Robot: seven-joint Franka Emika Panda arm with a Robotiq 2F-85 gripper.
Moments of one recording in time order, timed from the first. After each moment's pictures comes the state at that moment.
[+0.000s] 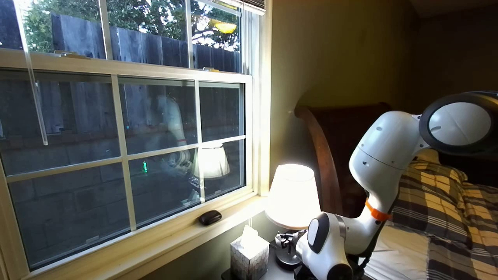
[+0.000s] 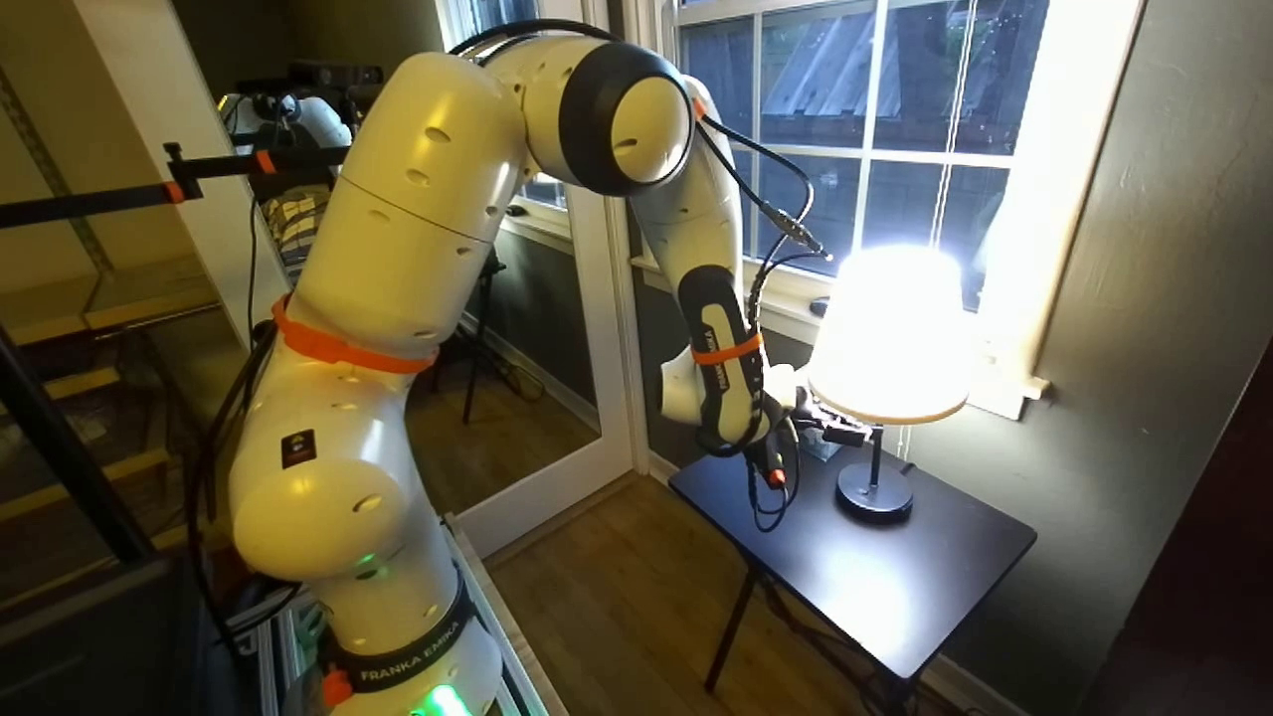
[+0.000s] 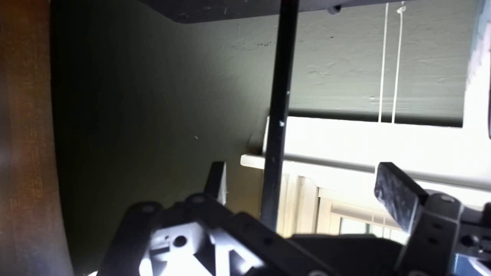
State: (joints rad) arm -0.14 0.60 0.21 -2.17 -2.51 2.12 2.71
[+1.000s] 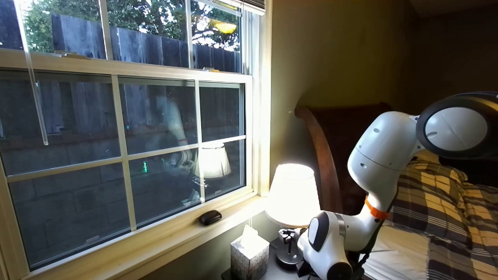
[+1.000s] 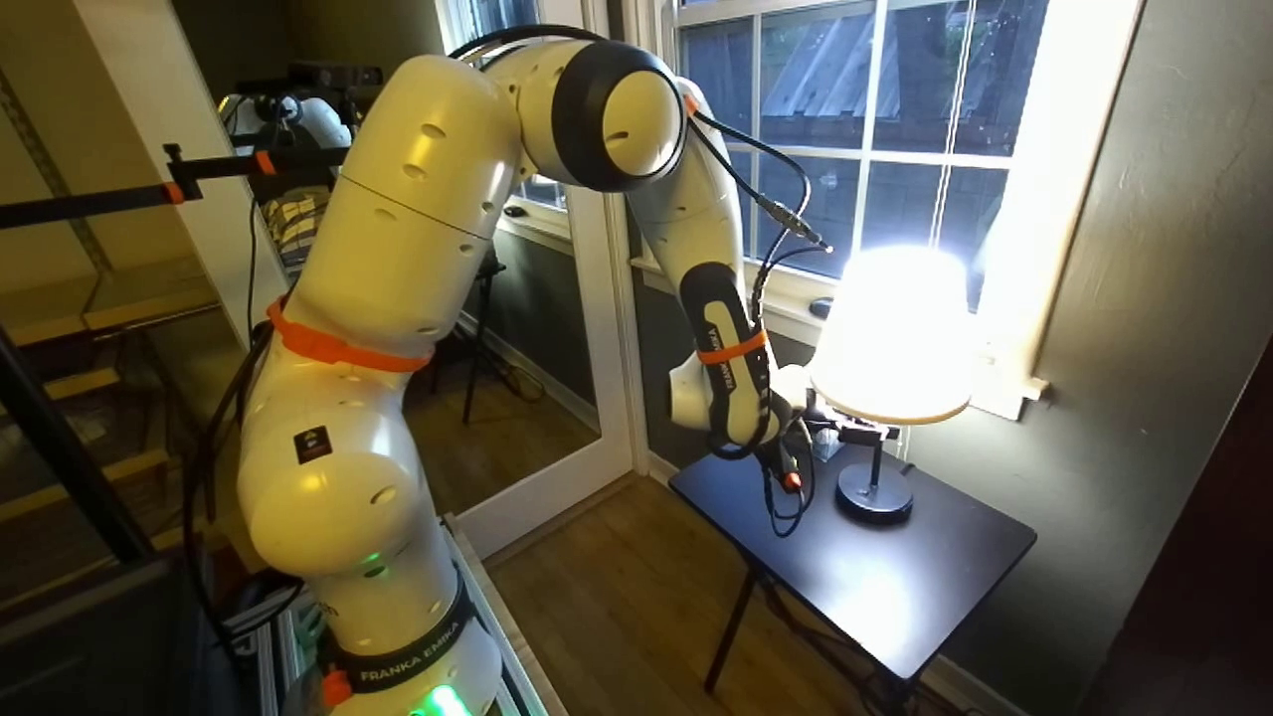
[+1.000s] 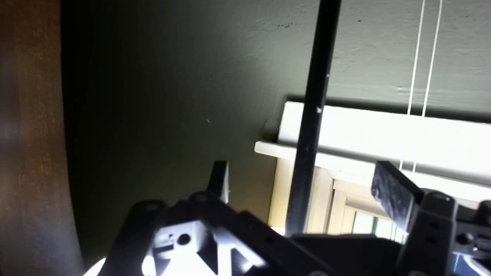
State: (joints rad) arm -0.06 0.60 0.10 -2.15 -2.51 2.11 2.71
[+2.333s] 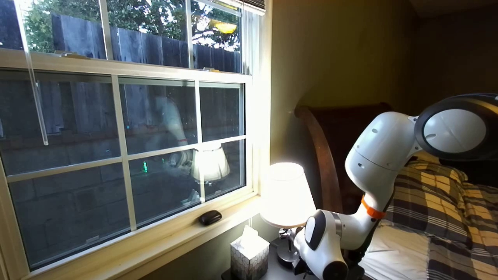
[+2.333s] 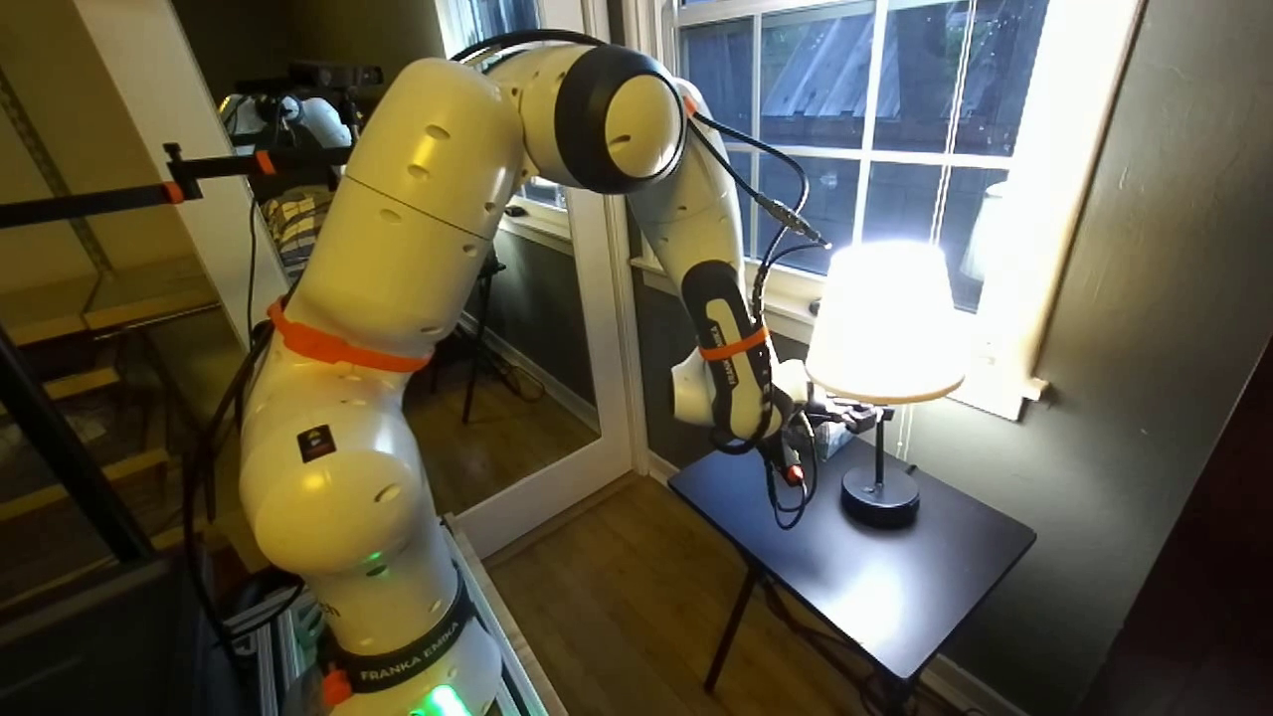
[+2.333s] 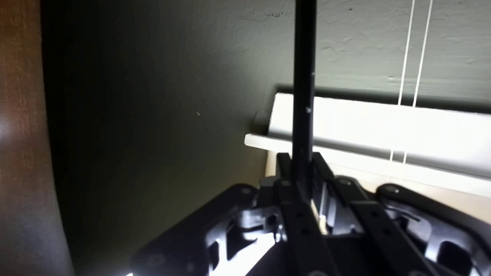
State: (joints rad) arm -0.04 0.61 0.10 -2.12 -2.51 2.11 2.71
